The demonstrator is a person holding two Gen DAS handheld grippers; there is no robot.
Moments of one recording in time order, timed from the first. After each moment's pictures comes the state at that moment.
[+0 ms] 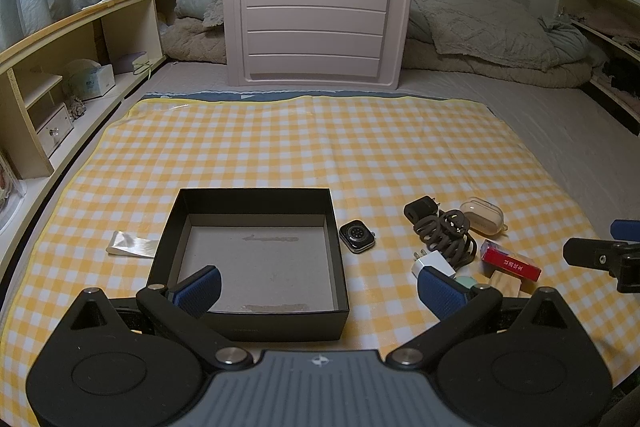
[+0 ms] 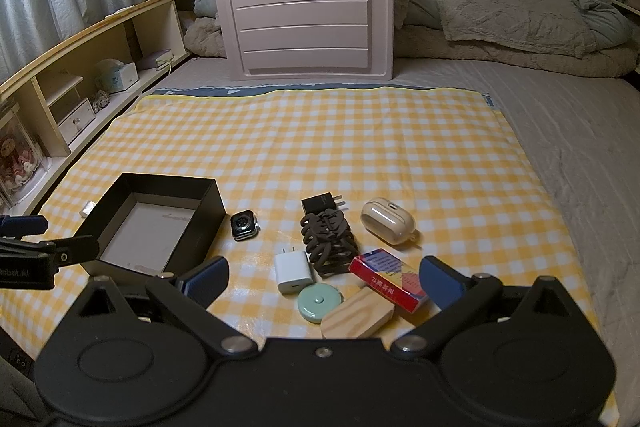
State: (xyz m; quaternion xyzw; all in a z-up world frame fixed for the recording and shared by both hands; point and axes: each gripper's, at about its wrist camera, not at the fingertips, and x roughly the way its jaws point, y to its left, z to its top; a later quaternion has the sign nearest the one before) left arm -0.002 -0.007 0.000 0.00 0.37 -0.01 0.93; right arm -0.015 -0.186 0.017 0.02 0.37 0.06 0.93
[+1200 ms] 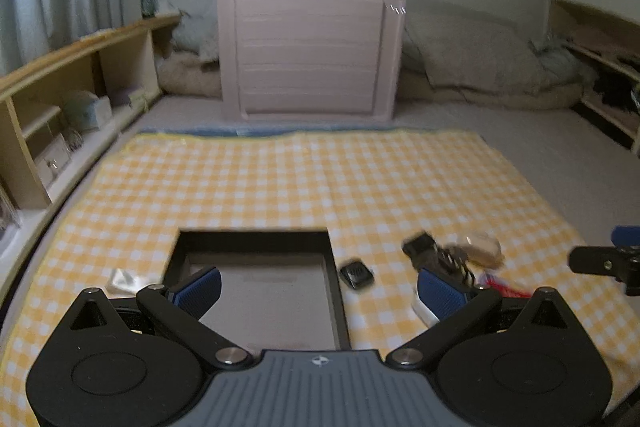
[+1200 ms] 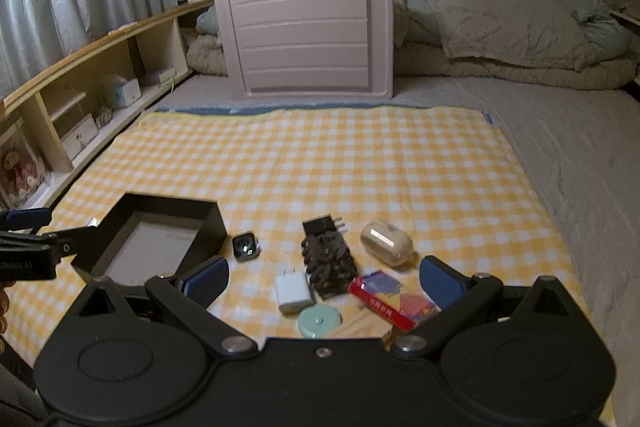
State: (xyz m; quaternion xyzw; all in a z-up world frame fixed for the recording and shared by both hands) left arm 0.003 -0.002 0.012 0.01 0.31 -0.01 0.95; right arm -0.011 -0.189 0.033 0.02 0.34 0.06 0.94
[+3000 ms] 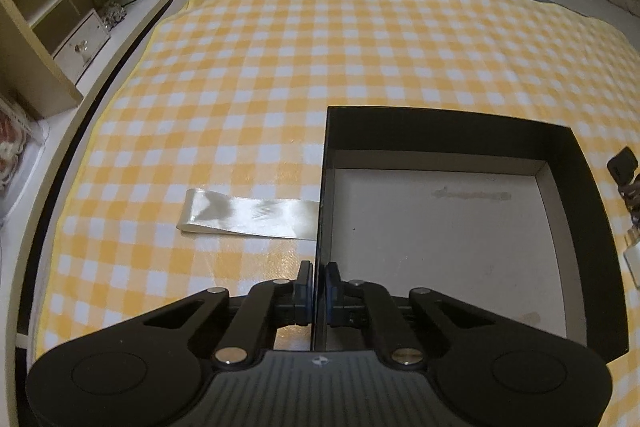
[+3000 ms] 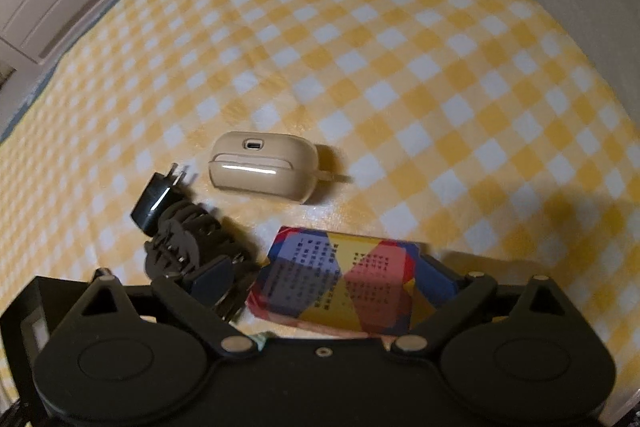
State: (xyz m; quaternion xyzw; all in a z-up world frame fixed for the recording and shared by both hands) left arm 0.129 0.126 -0.101 0.04 0.52 0.09 0.85; right arm 0.159 -0.251 -0.120 0.23 0.58 -0.16 0.77
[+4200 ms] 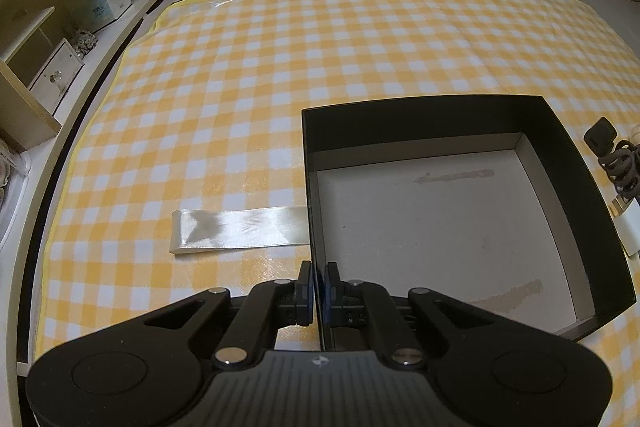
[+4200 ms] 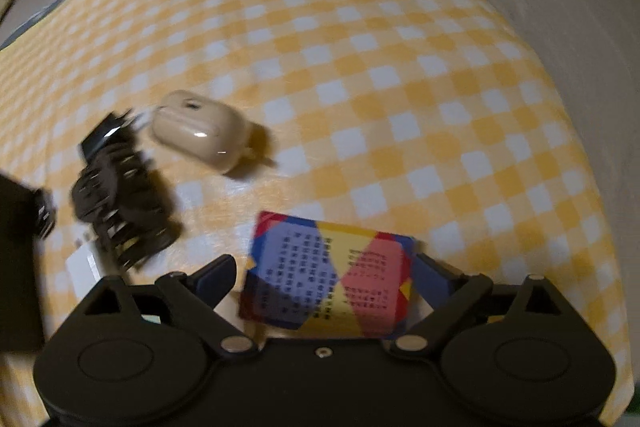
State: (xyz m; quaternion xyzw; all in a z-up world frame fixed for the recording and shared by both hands) left arm 0.113 0.098 -0.094 0.08 0.52 0.03 0.85; right arm 0.136 -0.291 -0.125 0.13 0.61 -0.13 0.77
